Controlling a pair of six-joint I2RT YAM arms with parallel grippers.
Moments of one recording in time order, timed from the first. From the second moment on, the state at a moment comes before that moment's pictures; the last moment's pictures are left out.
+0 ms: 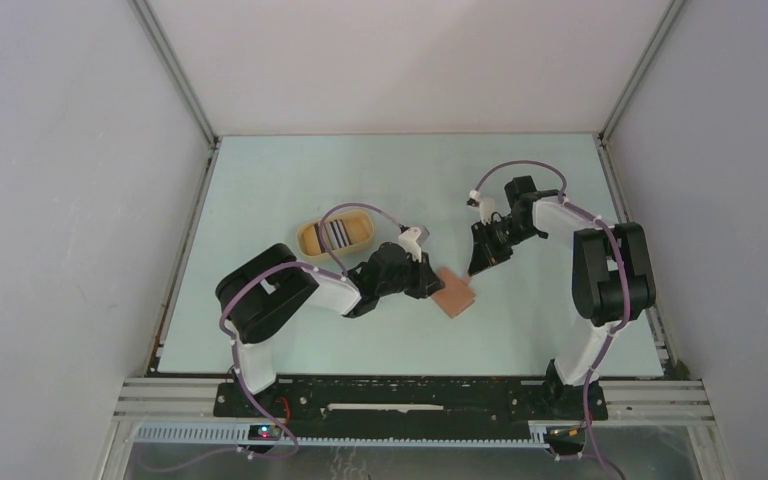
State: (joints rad) left arm -0.87 1.86 0.75 0.67 0.17 -0.61; right arm 0.15 1.81 1.17 -0.76 -0.72 -0.32
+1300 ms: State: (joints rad) left arm -0.87 1.86 0.75 0.67 0.18 -0.61; right arm 0.28 1.76 1.17 -0.74 -0.71 -0.39
